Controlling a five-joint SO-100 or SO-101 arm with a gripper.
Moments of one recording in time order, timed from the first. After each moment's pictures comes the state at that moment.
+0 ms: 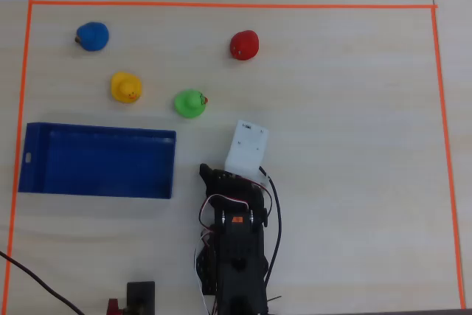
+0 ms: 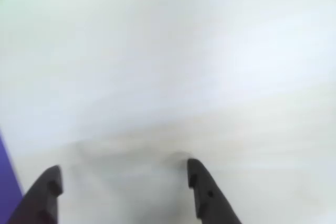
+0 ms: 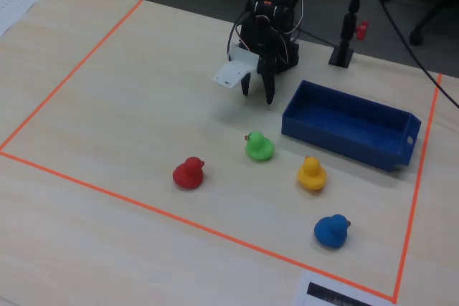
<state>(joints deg) 4.7 189.5 178.7 70.2 -69.3</state>
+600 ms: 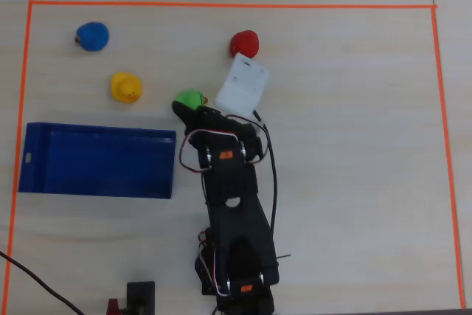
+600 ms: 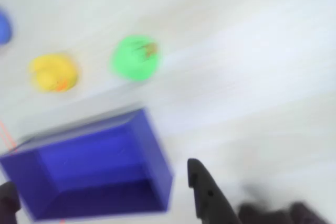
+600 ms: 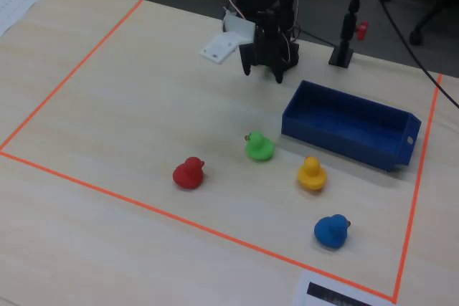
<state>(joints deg) -7.6 126.2 105.6 83.2 -51.2</state>
